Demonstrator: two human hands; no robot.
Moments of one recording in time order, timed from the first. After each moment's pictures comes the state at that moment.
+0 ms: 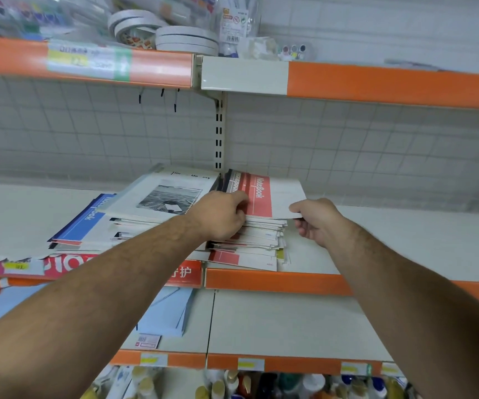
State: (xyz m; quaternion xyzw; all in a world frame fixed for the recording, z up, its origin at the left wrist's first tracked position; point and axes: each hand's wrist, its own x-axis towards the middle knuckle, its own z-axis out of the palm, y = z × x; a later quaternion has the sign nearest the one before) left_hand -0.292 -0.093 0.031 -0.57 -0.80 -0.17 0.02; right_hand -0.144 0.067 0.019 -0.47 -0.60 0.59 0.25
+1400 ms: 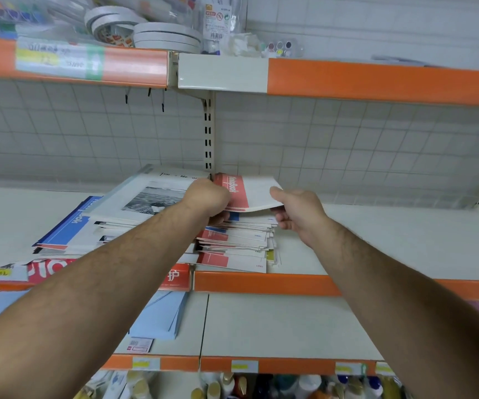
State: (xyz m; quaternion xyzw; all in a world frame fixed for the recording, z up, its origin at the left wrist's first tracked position) left_hand -0.276 -0.072 0.058 -0.22 -0.79 -0.51 -0.25; right_hand -0.149 0.057 0.028 -0.40 -0.63 0.60 0.30
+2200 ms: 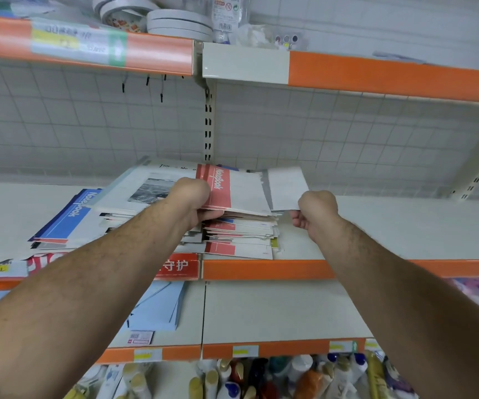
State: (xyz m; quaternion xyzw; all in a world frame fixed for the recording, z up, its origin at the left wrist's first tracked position) left_hand -0.297 -0.107 0.047 -0.12 -0.69 -0.63 -0.32; right_hand -0.140 0.041 0.020 -0.52 -0.54 0.55 0.37
